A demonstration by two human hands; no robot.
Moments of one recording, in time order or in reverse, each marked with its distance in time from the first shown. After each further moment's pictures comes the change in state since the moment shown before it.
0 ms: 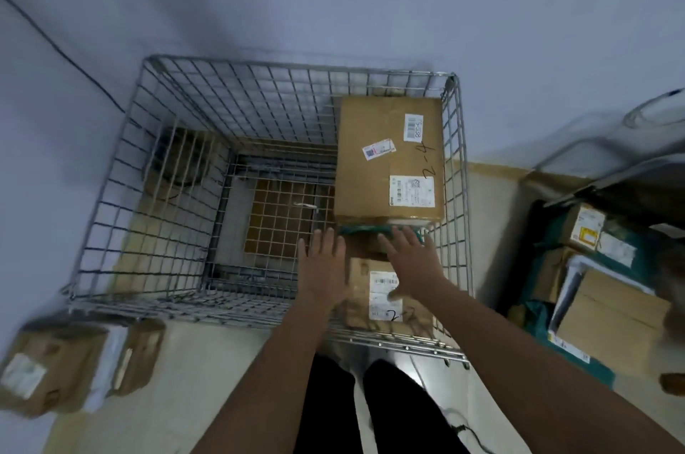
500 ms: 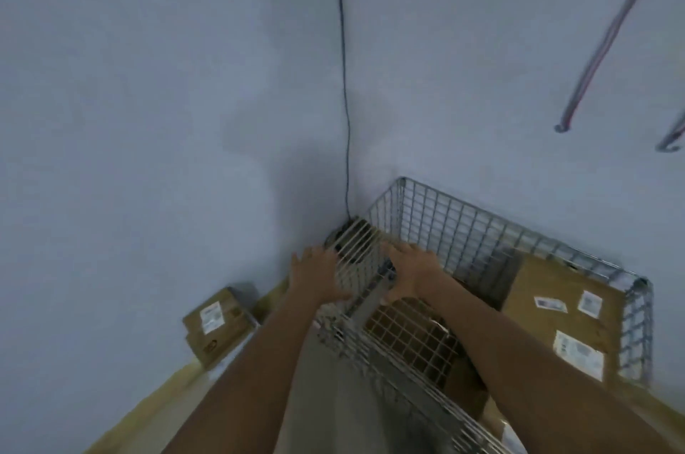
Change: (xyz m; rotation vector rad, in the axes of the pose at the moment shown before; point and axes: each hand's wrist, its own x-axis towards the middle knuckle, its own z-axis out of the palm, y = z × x) left_hand -0.305 -0.258 -0.101 -0.201 0.301 -0.615; right_hand -0.079 -0.302 -0.253 -0.135 0.237 -0.438
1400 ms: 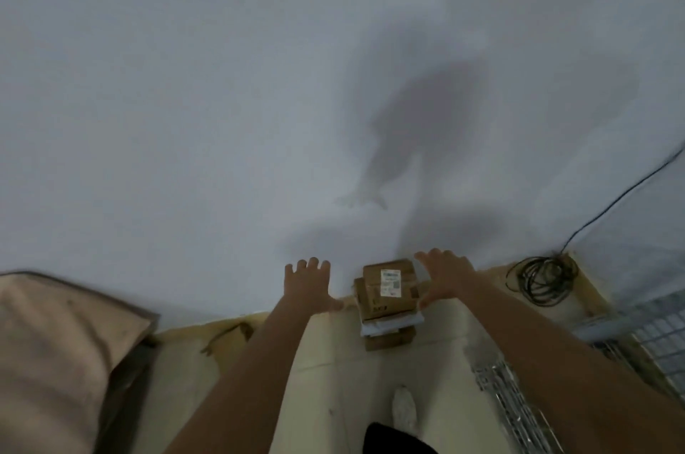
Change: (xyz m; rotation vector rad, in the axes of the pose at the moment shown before) left_hand -0.152 -0.483 0.120 -0.210 -0.177 -0.603; right_hand 0.212 -0.471 0.011 -0.290 -0.171 -0.474
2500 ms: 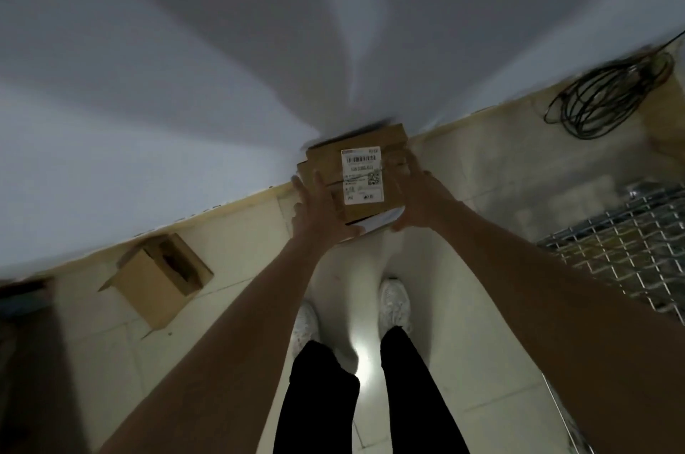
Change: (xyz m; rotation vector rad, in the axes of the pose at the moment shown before) left_hand 0.358 0.110 0.353 -0.431 -0.351 -0.128; right_hand 0.365 0.083 0.299 0.373 -0.225 0.081
